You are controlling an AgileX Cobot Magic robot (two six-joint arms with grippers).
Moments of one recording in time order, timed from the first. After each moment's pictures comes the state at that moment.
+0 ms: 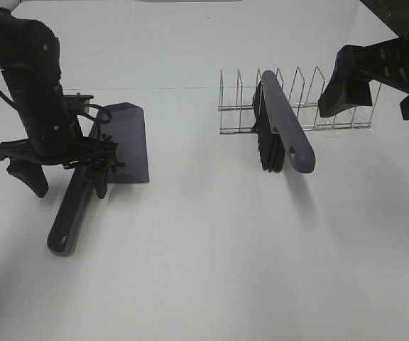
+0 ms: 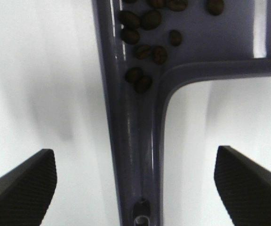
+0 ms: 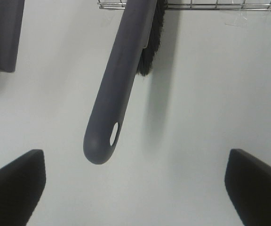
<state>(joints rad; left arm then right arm) -0.33 2.15 -1.47 -0.08 1.04 -0.22 0.25 1.32 -0.96 0.04 0.73 0.14</state>
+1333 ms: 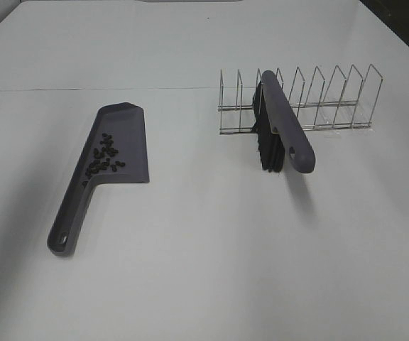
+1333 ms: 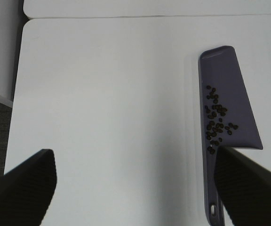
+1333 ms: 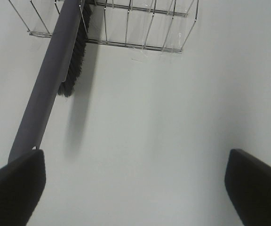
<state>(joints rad) -0.02 1.47 -1.65 0.00 1.22 -0.03 0.09 1.47 -1.53 -0.11 1.22 -0.02</state>
